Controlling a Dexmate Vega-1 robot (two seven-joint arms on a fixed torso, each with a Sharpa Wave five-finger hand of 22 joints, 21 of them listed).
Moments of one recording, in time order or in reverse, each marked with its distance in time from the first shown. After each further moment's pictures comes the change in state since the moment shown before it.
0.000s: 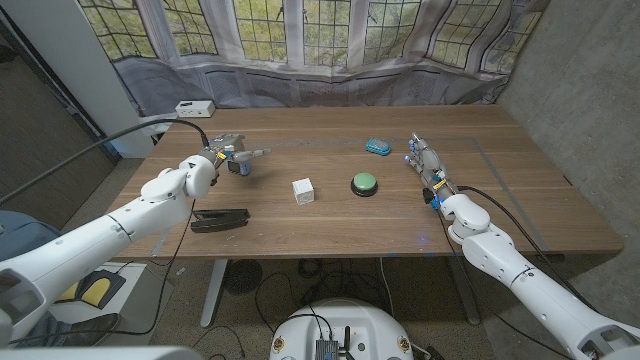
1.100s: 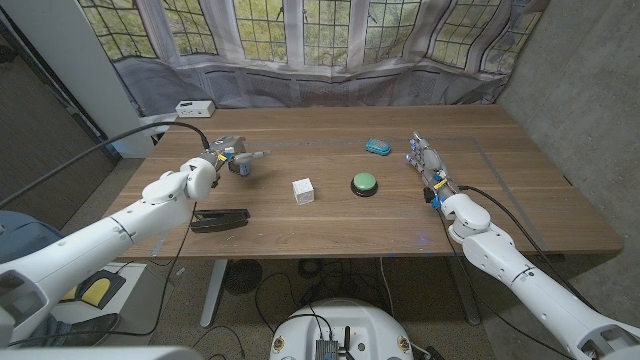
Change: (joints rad) left arm 0.008 -0.008 0.001 0.009 -0.022 -0.006 0.022; left_hand 0.013 0.013 0.000 0.000 0.004 0.010 -0.015 -0.007 0.000 0.000 0.000 0.000 0.000 0.008 -0.009 0.000 0.000 0.000 0.000 0.000 0.000; right arm 0.000 0.001 0.003 0.006 0.003 0.006 0.000; right_hand -0.005 0.005 0.000 0.000 0.000 0.000 0.000 0.000 0.000 0.000 0.000 0.000 0.000 0.000 0.000 0.000 0.005 0.000 0.000 0.000 0.000
